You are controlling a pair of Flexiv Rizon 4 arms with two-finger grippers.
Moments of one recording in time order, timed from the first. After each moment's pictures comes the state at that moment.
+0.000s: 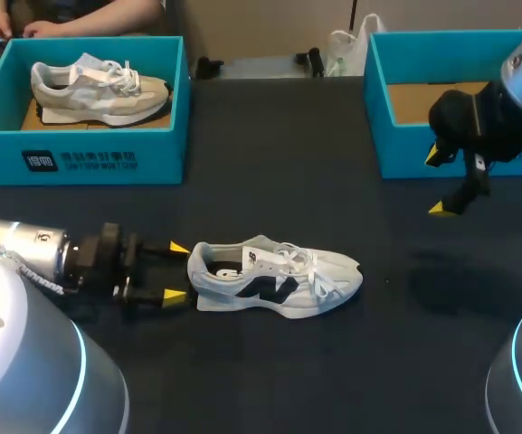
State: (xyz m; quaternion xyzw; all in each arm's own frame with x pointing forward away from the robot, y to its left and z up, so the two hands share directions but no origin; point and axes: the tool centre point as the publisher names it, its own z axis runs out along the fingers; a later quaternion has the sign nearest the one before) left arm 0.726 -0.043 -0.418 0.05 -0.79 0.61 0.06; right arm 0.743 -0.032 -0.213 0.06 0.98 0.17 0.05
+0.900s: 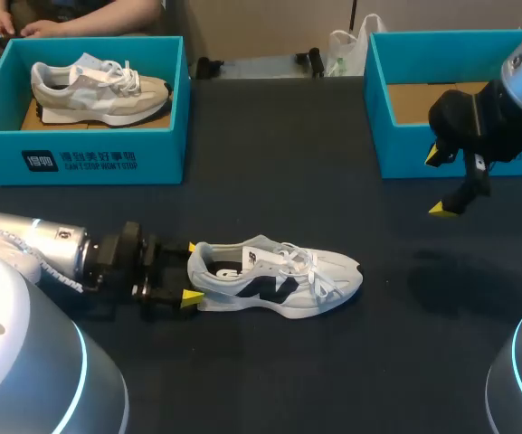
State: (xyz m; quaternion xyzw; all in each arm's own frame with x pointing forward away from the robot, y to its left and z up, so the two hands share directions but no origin) left arm 0.720 -0.075 -0.414 0.04 -0.79 0.61 0.07; right arm 0.743 -0.032 -0.213 0.06 0.98 0.17 0.05
